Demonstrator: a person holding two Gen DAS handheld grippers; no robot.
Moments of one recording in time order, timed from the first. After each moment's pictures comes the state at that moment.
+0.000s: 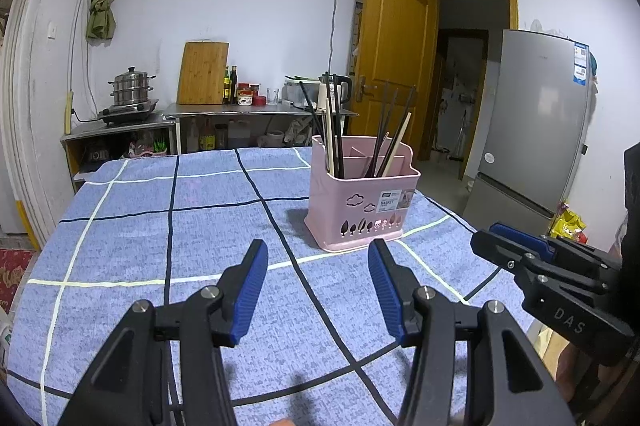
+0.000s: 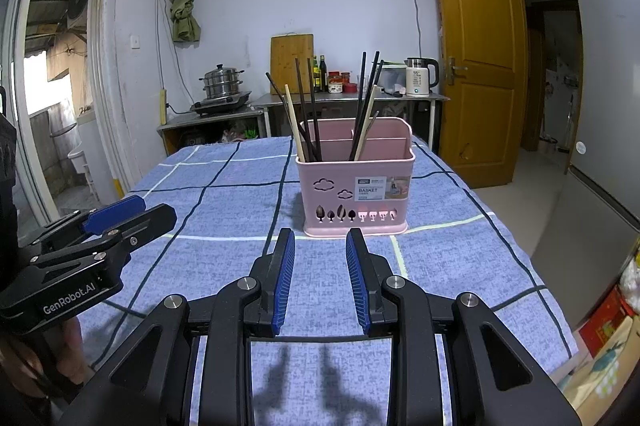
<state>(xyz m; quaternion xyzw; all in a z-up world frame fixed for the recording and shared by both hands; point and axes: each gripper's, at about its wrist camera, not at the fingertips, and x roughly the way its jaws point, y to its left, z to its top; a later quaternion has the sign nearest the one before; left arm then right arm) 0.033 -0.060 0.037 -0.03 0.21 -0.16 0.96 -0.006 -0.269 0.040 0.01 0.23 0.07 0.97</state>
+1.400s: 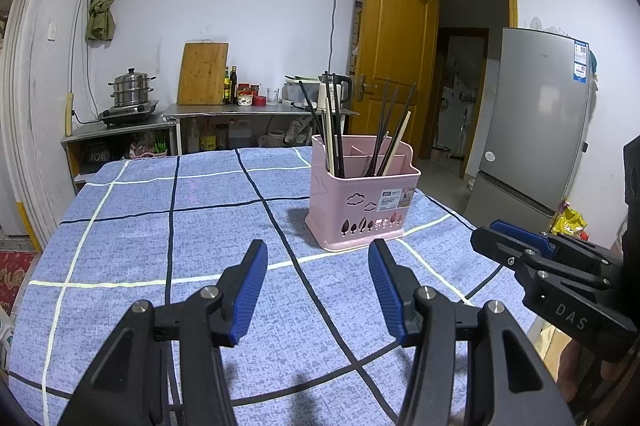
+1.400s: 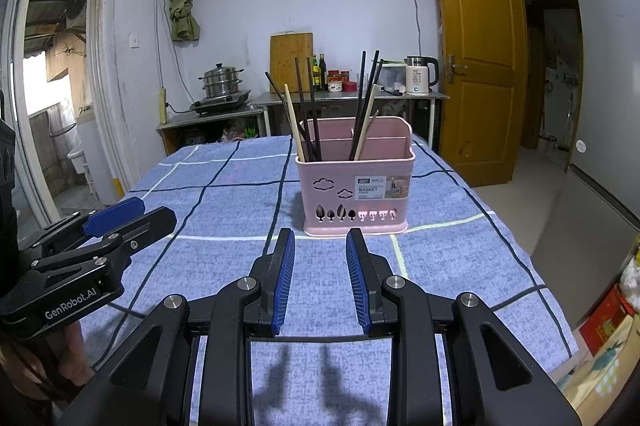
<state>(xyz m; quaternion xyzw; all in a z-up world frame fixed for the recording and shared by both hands) 0.033 -0.067 0.035 -0.02 0.21 -0.16 0.96 -0.006 -0.268 0.039 0.01 0.23 0.07 0.97</state>
